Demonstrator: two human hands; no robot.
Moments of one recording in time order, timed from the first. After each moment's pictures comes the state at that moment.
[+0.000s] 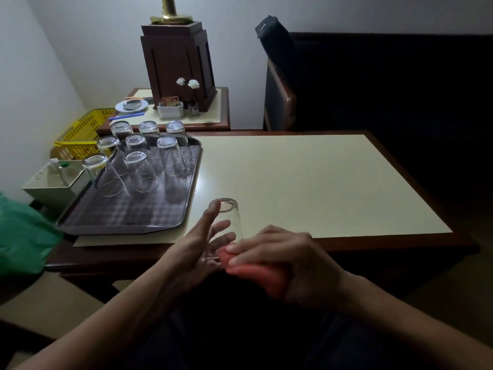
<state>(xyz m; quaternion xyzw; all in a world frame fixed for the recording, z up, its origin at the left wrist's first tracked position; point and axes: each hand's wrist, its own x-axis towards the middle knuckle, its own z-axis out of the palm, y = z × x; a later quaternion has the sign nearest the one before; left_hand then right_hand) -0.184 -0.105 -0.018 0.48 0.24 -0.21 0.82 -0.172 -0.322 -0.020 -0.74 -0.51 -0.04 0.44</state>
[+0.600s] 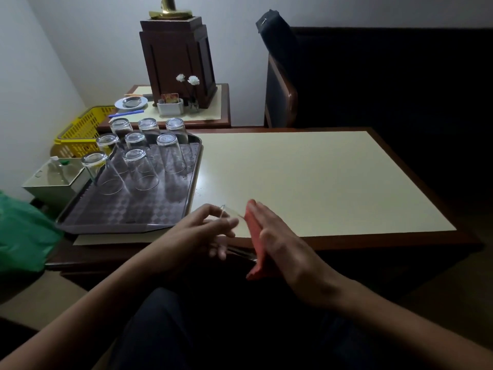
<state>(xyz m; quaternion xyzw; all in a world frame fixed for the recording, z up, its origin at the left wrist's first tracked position) -0.182 -0.081 -0.003 0.71 0.07 -0.17 0.68 -0.179 -0.312 -0.024 -0.79 -0.27 0.15 0.52</state>
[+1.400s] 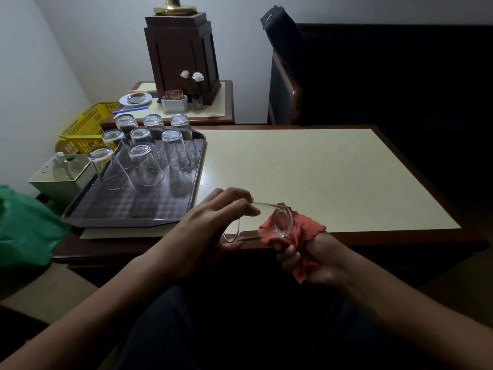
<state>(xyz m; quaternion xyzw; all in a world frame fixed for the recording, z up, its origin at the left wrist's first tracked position) -0.183 -0.083 -0.004 0.90 -0.32 0.18 0.25 -0.153 -0.320 -0.029 -0.42 0.16 0.42 0.79</state>
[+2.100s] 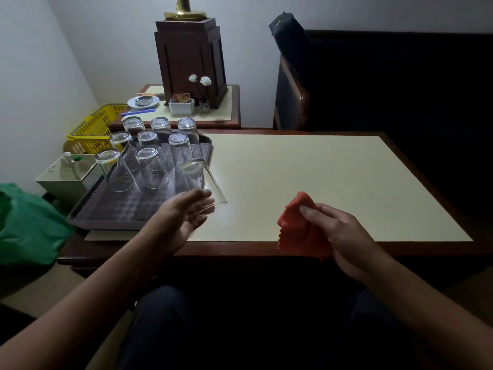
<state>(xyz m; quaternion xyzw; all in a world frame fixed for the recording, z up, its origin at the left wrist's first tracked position) -0.141 -0.046 -0.022 0.57 0.22 -0.04 0.79 -0.129 -0.343 -0.025 -0.62 0.04 0.17 0.77</state>
